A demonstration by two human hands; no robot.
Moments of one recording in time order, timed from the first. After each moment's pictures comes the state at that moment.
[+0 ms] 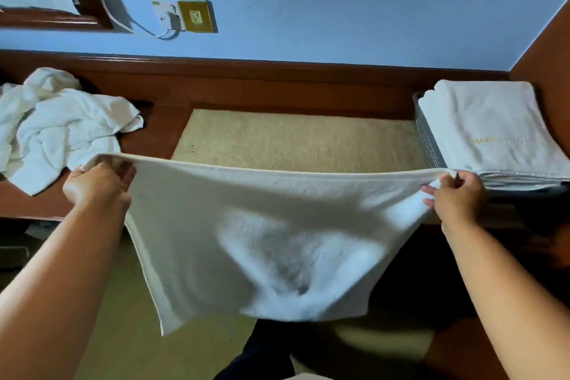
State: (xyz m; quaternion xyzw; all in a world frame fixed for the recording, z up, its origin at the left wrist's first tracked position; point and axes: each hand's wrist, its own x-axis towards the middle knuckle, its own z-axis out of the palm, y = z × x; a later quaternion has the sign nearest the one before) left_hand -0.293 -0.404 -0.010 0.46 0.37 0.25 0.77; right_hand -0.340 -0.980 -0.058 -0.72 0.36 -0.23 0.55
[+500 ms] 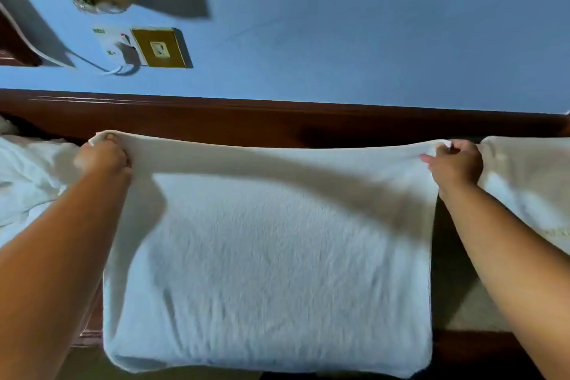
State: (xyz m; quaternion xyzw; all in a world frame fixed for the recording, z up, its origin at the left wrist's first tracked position) left_hand 0.059 -0.410 -0.022 0.54 0.41 0.18 0.72; right_hand -0.011 -0.986 -0.032 -0.75 0.37 -0.20 0.51
